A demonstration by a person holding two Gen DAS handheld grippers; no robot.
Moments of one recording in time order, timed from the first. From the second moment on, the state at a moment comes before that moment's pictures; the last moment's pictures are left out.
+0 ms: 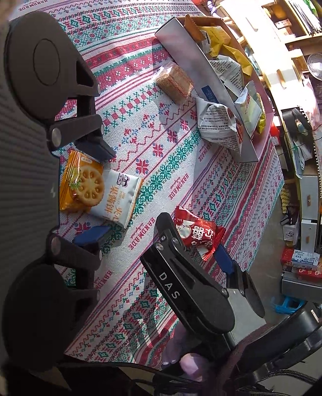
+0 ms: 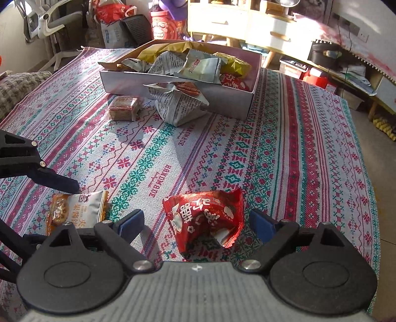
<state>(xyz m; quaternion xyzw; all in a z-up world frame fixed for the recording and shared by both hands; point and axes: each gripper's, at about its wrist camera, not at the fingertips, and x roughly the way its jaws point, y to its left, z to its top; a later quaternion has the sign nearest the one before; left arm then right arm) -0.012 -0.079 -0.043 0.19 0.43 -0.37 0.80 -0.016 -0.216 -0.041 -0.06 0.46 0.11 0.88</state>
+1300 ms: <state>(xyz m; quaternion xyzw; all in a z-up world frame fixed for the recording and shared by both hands) 0.019 -0.055 -0.021 0.13 0.43 -0.31 0.84 -0.006 -0.209 -0.026 -0.05 0.44 0.13 0.89</state>
